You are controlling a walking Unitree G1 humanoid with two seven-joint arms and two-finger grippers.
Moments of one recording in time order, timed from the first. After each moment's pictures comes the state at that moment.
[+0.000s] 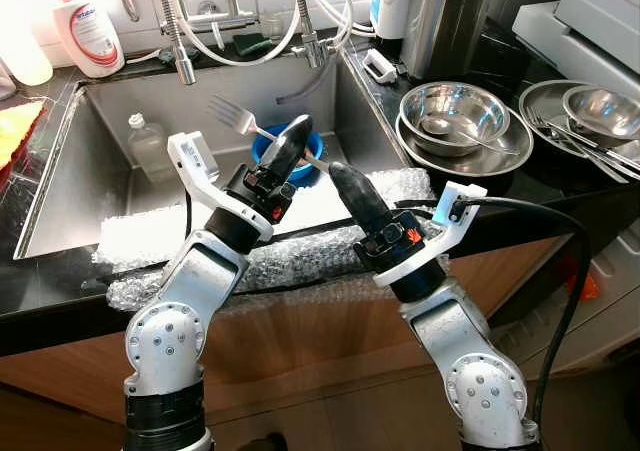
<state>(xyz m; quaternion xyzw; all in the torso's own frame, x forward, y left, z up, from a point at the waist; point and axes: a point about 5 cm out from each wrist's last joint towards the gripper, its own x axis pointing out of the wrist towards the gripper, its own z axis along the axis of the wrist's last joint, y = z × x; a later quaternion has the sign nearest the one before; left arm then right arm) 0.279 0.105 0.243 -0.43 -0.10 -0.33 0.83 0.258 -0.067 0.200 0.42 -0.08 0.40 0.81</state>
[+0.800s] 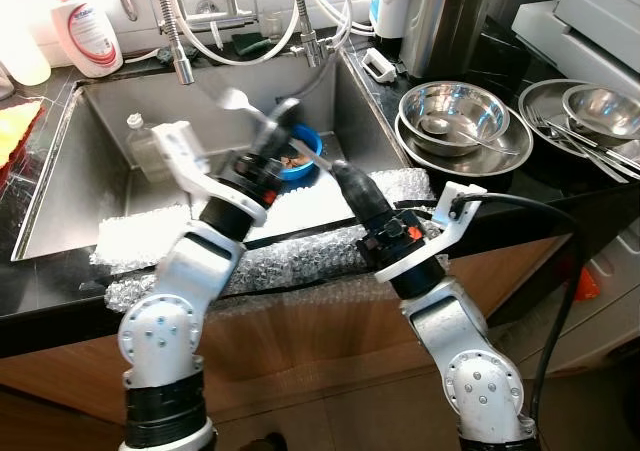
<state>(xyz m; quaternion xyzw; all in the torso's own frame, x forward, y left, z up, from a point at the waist) 0.287 0.131 0.256 -0.50 -0.14 -0.27 0.81 0.265 -0.077 0.197 0.44 -0.09 0.37 0.82</state>
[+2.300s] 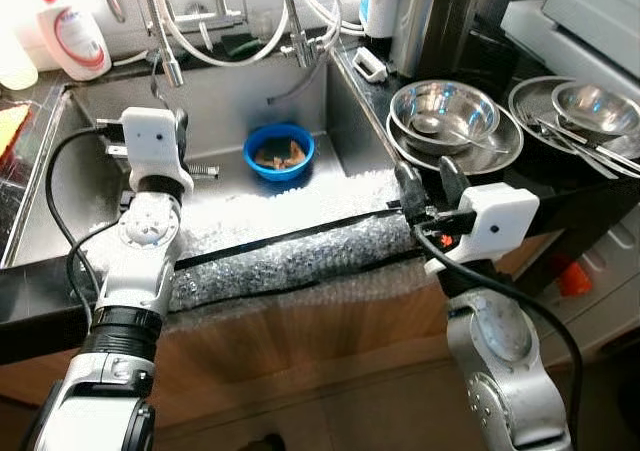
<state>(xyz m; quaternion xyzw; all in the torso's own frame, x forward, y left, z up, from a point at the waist) 0.365 0.198 0.205 0.07 -0.14 0.05 0.99 0.261 -0.116 0.195 0.02 -0.16 0.10 0.98</state>
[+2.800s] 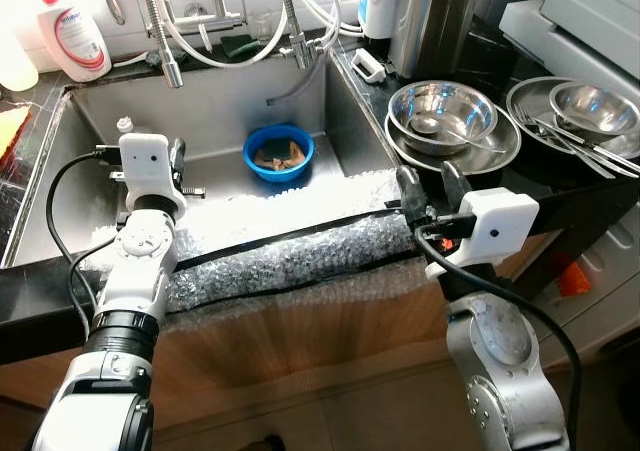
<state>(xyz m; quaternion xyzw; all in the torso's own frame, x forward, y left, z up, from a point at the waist) 0.366 0.208 0.190 0.05 -0.12 0.06 0.99 0.260 -0.119 0.192 0.02 -0.16 0.10 0.98</state>
